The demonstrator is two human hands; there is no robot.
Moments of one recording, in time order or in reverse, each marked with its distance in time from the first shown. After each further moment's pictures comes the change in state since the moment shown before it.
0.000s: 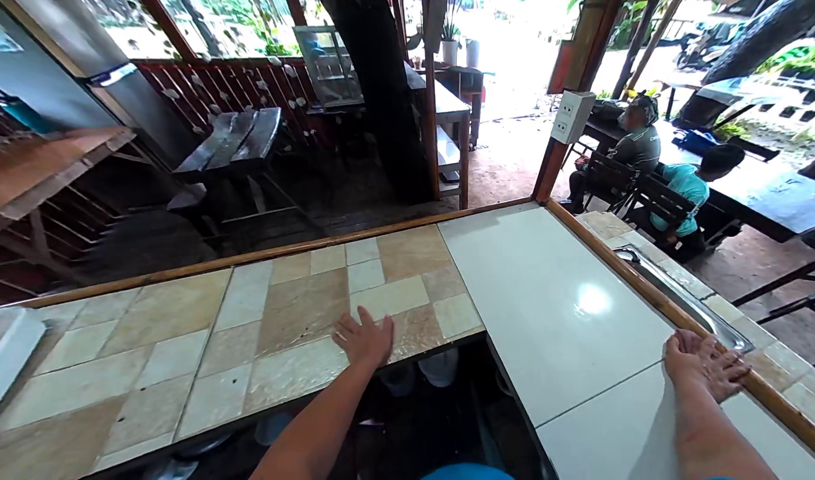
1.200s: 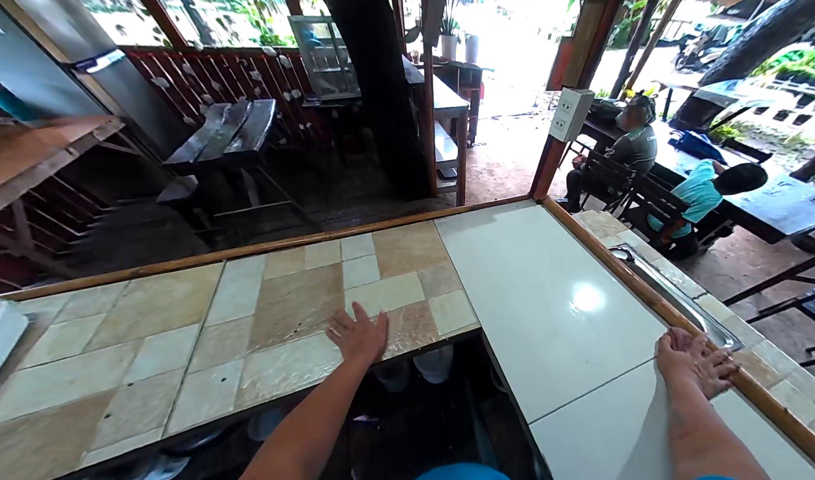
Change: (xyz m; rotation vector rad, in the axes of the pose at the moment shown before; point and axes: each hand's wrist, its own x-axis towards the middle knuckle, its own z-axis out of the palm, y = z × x) left_hand 0.001 -0.001 0.001 0.002 0.001 0.003; right_hand -0.003 -0.003 -0.005 0.006 -0.003 0.007
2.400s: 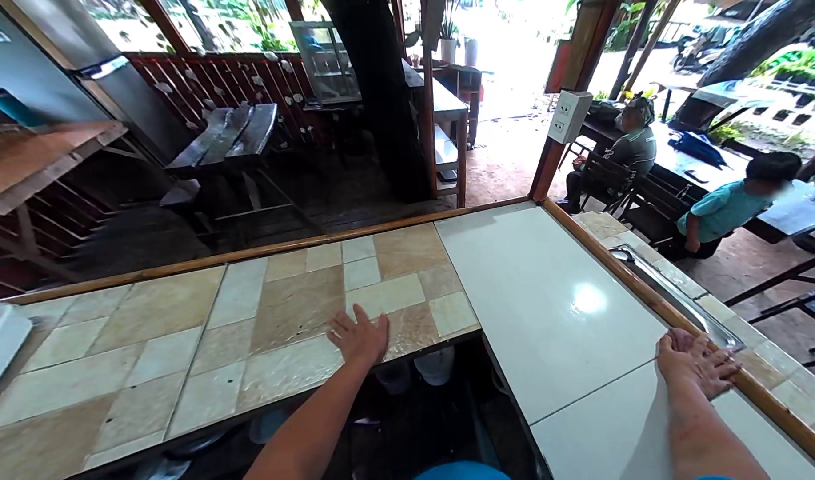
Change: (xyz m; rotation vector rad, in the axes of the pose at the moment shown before) left_hand 0.000 0.002 -0.001 -0.014 0.003 -0.004; right_hand 0.001 0.001 0.002 0.003 0.007 -0.003
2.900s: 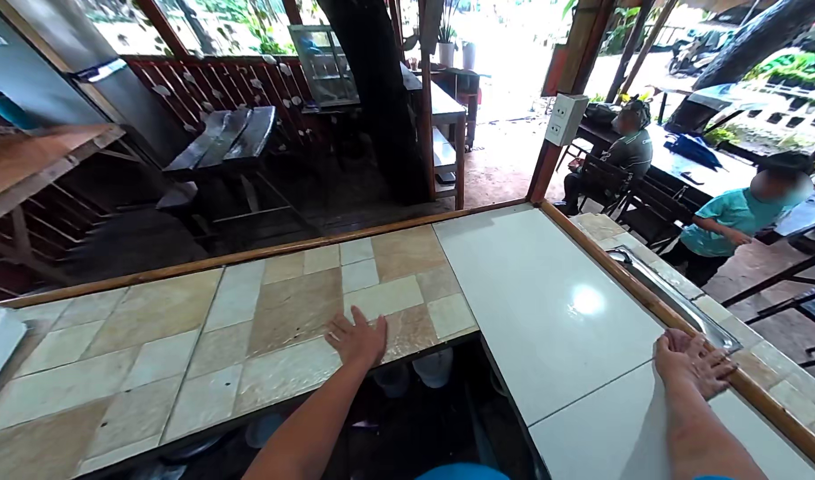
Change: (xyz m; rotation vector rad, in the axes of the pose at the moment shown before) left_hand -0.001 -0.001 -0.001 -0.012 0.000 0.011; right_hand 0.000 0.000 -0.001 0.000 0.002 0.000
